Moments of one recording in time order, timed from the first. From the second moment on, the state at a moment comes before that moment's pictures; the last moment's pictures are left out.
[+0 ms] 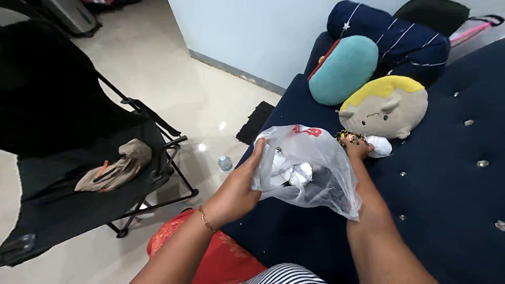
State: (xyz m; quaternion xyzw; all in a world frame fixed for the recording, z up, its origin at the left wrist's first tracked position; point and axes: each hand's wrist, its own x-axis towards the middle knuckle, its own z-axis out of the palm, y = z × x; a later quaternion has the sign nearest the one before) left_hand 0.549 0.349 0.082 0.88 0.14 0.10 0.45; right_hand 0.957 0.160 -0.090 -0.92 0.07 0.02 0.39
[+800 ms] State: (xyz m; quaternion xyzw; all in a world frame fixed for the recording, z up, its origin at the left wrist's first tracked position) left_hand 0.554 0.319 0.102 0.90 0.11 0.07 0.42; right_hand 0.734 0.145 0.037 -0.46 -0.23 0.46 0.72
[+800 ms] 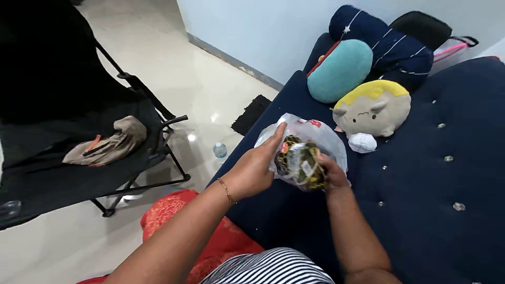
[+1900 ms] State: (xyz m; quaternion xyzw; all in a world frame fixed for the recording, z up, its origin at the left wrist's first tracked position) left_hand 0.571 0.320 0.092 0.88 0.11 0.06 0.45; right_hand 0.983 0.072 -0.077 -0.99 -0.07 0.02 0.14
